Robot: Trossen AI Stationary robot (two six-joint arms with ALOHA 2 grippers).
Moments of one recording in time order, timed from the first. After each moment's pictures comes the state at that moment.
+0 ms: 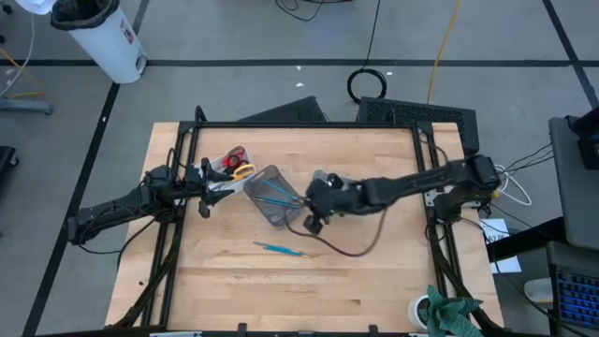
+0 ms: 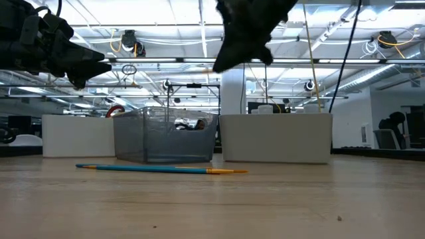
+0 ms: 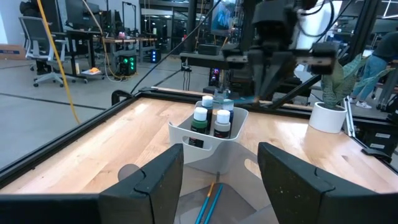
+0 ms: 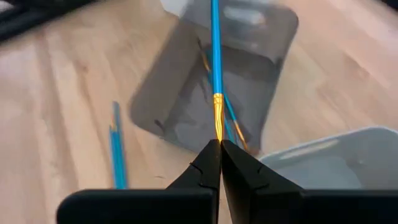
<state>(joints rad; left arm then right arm) 0.35 0.03 0.04 0.00 0.26 -0.08 0.15 1.63 1.26 -0.38 0.34 0.53</state>
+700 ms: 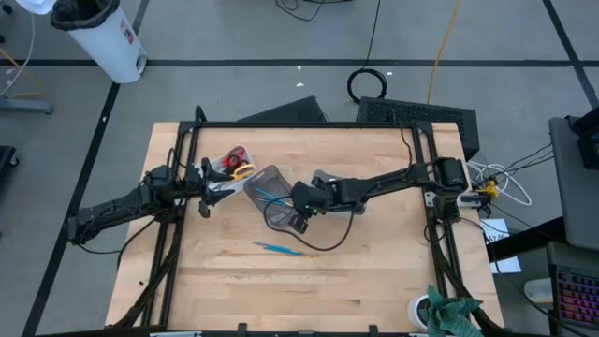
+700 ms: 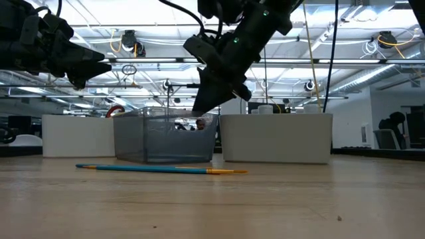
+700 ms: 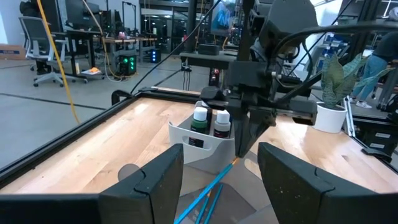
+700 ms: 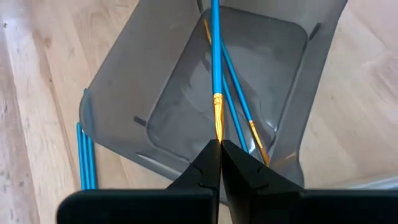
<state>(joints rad) 0.35 0.03 0.04 0.00 0.26 -0.08 0.05 1.91 1.35 -0.32 0.18 0.50</state>
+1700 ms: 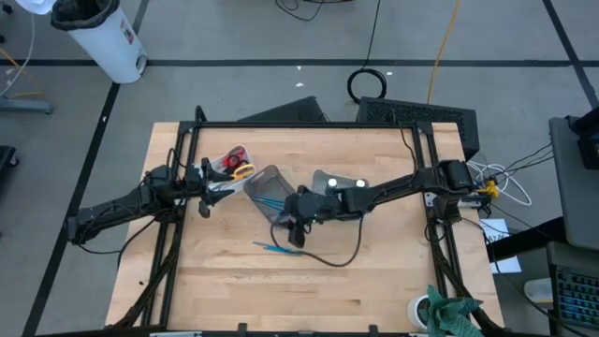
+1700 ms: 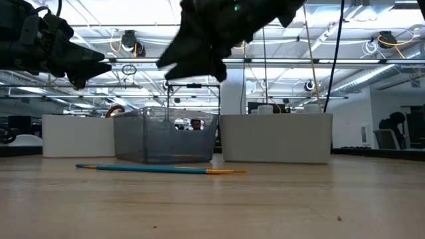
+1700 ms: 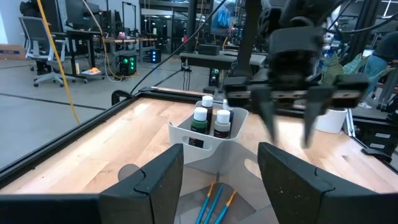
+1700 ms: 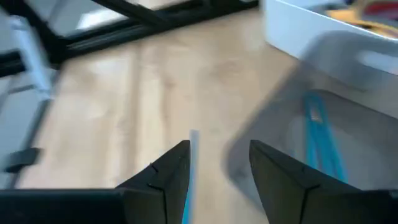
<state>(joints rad) 0.35 0.03 0.04 0.00 0.26 -0.08 0.11 1.87 1.30 0.01 0.10 0.34</state>
